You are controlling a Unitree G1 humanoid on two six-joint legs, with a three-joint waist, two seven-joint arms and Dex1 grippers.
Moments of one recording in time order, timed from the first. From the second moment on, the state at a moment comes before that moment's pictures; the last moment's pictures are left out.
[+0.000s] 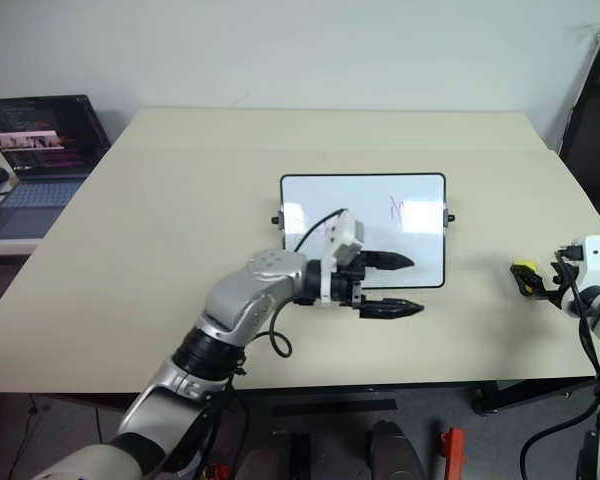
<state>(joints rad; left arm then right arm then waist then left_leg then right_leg) -0.71 0.18 -0.36 0.02 -0.41 0.56 -0.99 -0.41 -0.79 -0.35 0.56 0.32 0.45 0.65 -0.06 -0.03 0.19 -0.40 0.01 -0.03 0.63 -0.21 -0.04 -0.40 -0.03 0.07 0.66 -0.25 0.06</state>
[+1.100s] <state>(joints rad) -0.68 0.21 -0.36 -0.01 -0.39 0.56 -0.99 -0.40 -0.75 -0.34 0.54 0.31 0.43 0.65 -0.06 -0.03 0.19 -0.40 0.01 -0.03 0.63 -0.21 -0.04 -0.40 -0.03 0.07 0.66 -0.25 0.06</state>
